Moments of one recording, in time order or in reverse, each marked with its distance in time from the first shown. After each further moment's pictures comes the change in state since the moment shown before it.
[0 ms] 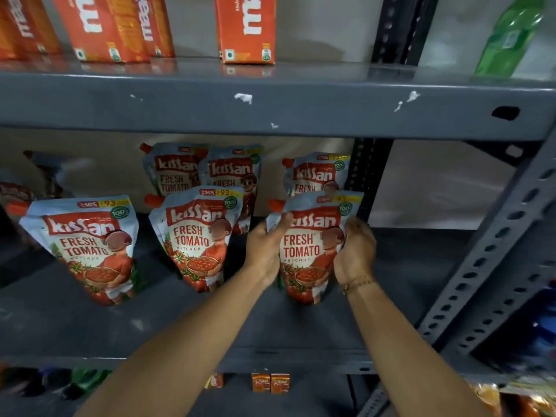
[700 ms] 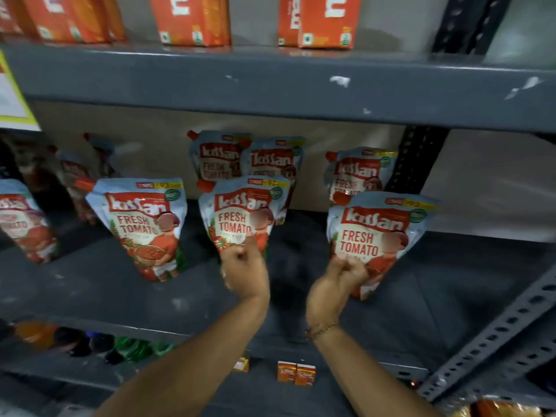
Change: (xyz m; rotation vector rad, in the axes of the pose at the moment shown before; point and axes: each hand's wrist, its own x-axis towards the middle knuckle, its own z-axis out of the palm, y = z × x) left_hand -0.028 -0.006 -0.093 0.428 0.862 0.288; right_hand -0.078 0.097 0.029 -0.245 0.110 -0.239
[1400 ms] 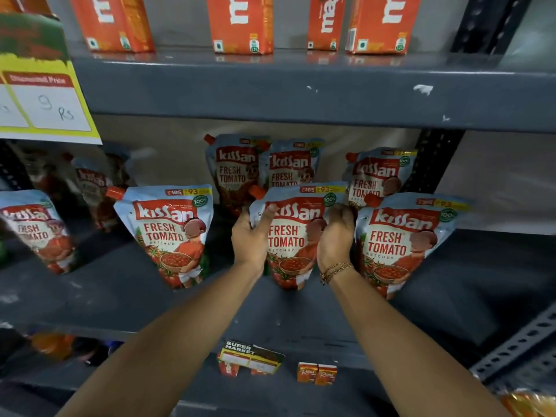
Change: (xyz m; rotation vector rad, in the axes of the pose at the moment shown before) left_hand 0.064 0.042 -0.009 -0.210 -0.507 0.076; right_hand 0.028 -0.032 0.084 0.184 -0.207 0.155
